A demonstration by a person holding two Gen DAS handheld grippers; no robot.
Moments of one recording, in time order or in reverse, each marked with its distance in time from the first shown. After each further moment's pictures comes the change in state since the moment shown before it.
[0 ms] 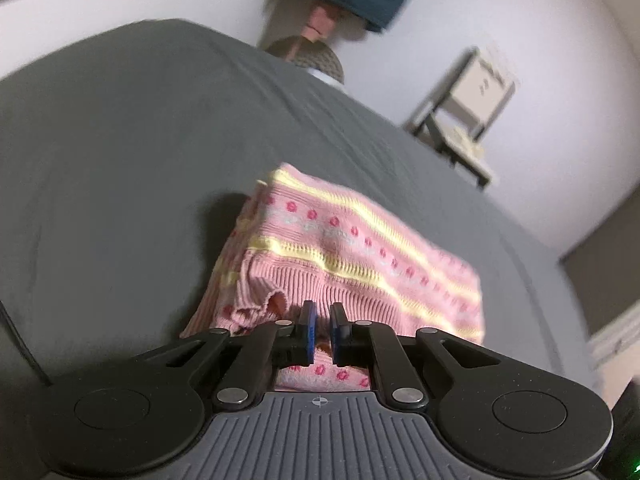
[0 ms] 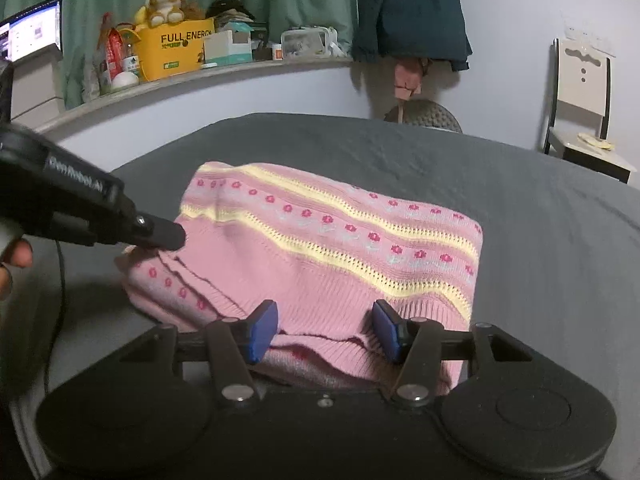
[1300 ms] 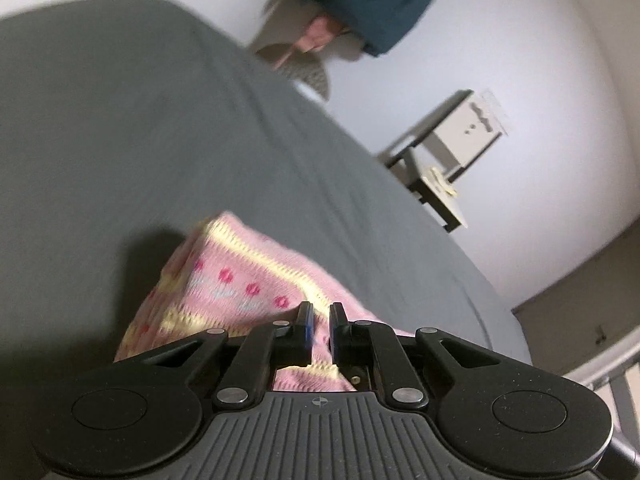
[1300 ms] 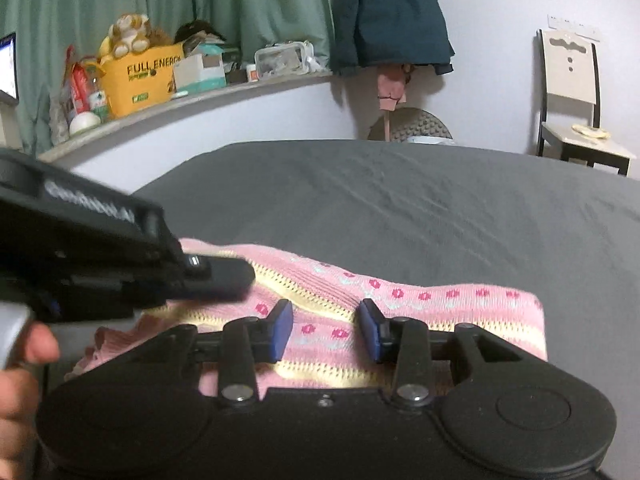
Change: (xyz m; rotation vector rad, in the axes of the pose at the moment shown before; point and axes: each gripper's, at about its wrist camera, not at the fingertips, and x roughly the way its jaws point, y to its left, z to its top) left arm 0.114 -0.021 0.041 -0.147 -0.020 -0.122; right arm 0.073 0.009 0.042 0.087 -0.058 -0.021
